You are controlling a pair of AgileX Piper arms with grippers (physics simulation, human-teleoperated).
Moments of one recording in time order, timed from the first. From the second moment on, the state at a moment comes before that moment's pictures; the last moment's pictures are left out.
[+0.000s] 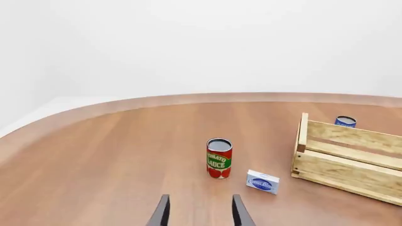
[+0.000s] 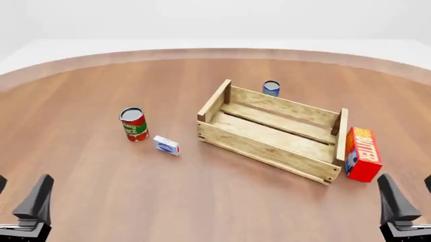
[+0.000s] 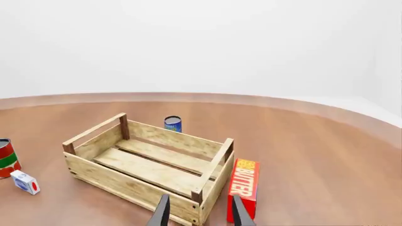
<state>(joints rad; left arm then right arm) 0.00 0.00 0.00 0.00 0.00 0.00 0.00 0.00 0.00 0.00</state>
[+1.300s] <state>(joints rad) 0.00 0.00 0.00 0.00 0.00 -0.13 0.33 0.00 -0.30 -0.06</state>
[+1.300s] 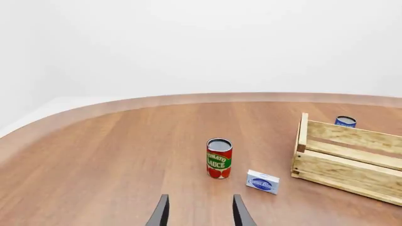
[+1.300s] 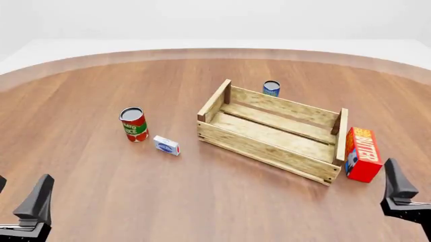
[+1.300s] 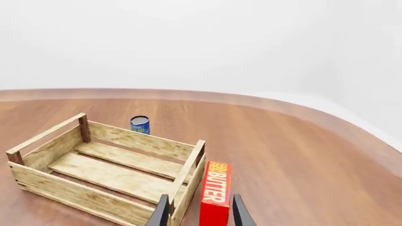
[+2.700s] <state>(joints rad) 0.00 0.00 0.00 0.00 0.00 -0.23 1.21 0.00 -1.06 -0.04</state>
